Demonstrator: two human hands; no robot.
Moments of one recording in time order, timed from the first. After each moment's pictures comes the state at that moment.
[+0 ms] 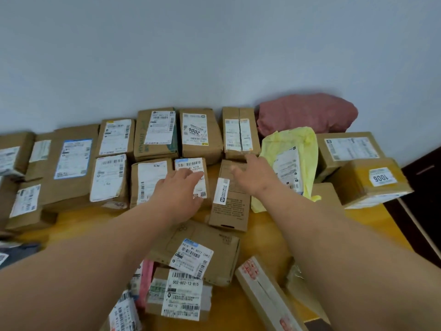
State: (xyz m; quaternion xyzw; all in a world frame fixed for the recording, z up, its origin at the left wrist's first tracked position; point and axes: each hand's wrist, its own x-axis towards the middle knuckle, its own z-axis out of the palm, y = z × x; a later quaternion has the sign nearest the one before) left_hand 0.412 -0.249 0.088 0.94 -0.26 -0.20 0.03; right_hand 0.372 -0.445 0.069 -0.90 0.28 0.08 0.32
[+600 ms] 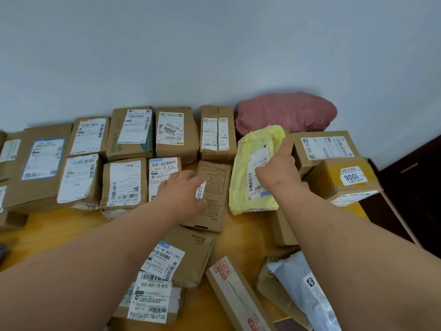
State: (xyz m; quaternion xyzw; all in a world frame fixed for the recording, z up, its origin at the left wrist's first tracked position) left_hand 0.388 -0.311 0.080 0.93 -0.28 -0.23 0.05; right_hand 0.329 -0.528 0.087 -0.84 0.43 0.02 0.32
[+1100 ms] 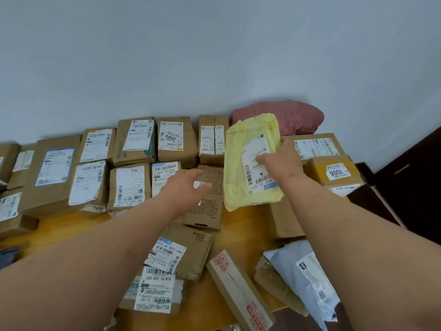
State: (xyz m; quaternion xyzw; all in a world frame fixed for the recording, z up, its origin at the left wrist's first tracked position) left_hand 0.372 -0.310 0.105 0.92 -0.19 -0.24 0.24; right_hand 0.306 -0.533 0.133 -0.77 0.39 -0.09 0.49
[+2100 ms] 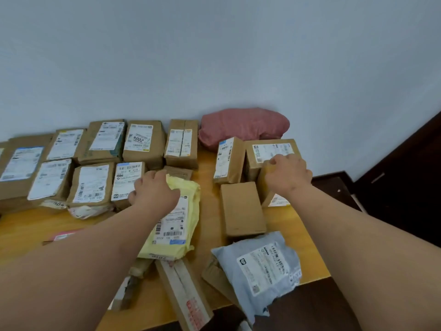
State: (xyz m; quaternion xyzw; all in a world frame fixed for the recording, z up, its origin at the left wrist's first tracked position) left_hand 0.318 -0.373 0.108 0.97 -0.04 -0.17 0.14; right_hand 0.222 -0.632 0.142 -0.92 0.35 0.05 0.16
